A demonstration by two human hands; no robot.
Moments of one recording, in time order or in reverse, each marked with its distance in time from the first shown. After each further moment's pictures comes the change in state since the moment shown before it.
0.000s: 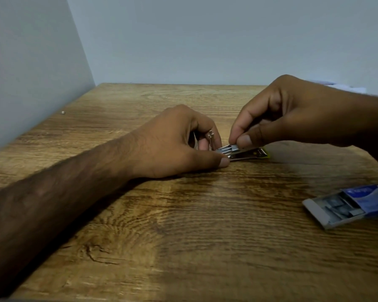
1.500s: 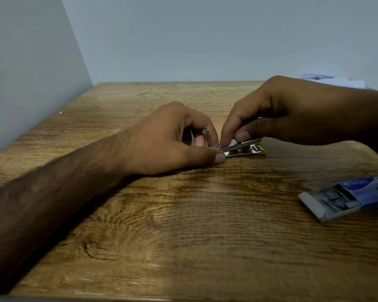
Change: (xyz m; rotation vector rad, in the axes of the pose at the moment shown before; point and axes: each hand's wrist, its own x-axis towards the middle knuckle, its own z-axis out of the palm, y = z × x) left_hand 0.001 -0.003 0.000 -0.041 -0.021 0.042; right_hand -0.002 -0.006 0.003 -0.282 -0.077 -0.078
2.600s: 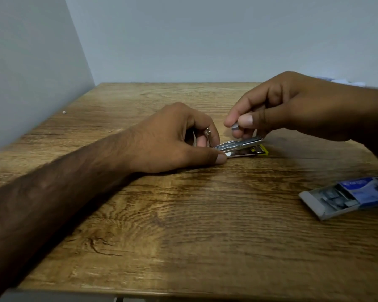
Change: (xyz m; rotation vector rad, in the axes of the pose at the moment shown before) left_hand -0.002 -0.001 -0.003 0.007 -0.020 -0.005; right_hand 0.000 0.013 -0.002 0.371 0.116 0.163
